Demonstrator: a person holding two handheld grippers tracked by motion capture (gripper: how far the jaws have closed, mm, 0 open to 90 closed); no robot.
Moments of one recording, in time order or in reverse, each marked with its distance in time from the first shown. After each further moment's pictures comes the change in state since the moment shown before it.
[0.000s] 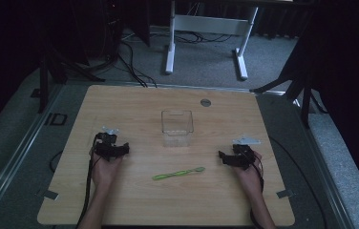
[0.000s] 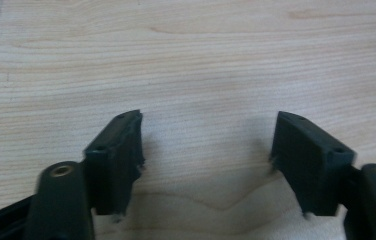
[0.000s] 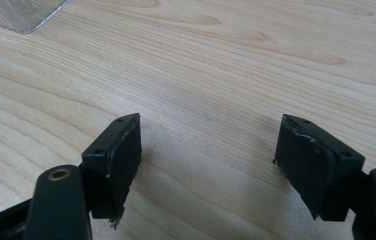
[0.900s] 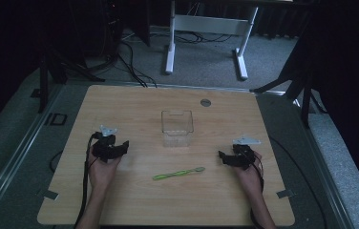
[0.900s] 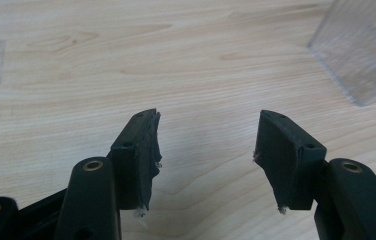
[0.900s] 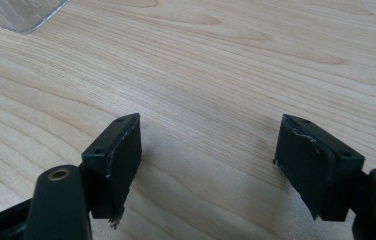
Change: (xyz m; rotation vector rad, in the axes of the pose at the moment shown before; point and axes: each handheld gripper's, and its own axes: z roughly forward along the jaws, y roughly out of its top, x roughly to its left) left arm -0.010 0.005 -0.046 -0.111 -0.111 0.039; right arm 0.000 0.000 0.000 0.000 0.000 -0.001
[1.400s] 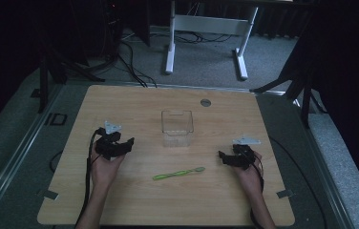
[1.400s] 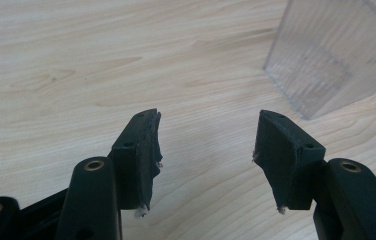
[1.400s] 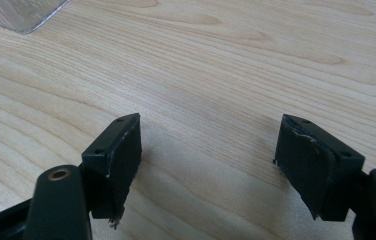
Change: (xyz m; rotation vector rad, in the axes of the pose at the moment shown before) left arm -0.019 0.019 -0.019 -0.039 -0.048 0.058; right arm 0.000 0.000 0.000 0.000 0.000 0.001
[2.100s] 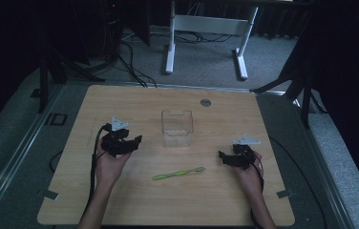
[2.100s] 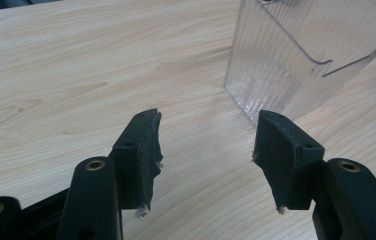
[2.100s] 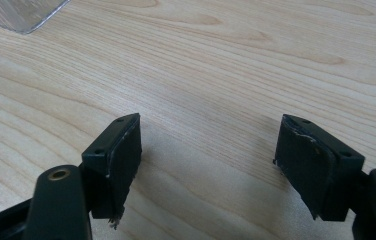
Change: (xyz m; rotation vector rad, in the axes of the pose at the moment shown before) left arm -0.019 0.018 -0.007 -0.017 -0.072 0.042; right arm 0.000 0.000 0.000 0.000 0.000 -0.001
